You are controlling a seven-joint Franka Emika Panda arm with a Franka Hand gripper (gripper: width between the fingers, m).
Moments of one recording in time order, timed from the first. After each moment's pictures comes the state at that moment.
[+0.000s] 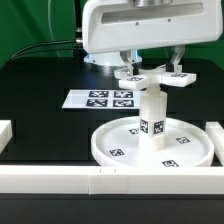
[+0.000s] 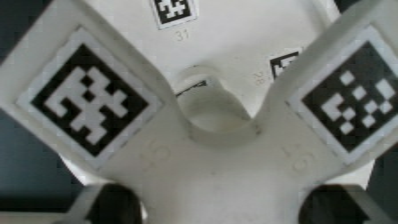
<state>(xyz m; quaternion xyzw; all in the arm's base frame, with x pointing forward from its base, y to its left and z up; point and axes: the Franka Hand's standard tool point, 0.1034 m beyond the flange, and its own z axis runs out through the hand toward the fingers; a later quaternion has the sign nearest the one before) 0.554 0.033 0.120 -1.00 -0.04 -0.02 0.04</state>
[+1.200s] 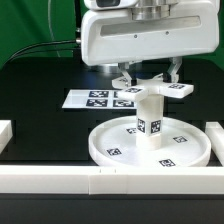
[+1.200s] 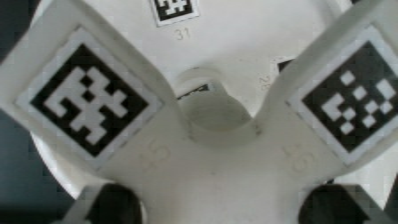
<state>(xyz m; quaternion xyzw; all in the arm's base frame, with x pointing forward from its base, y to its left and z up) 0.555 0.030 0.106 -1.00 -0.05 -0.01 0.04</state>
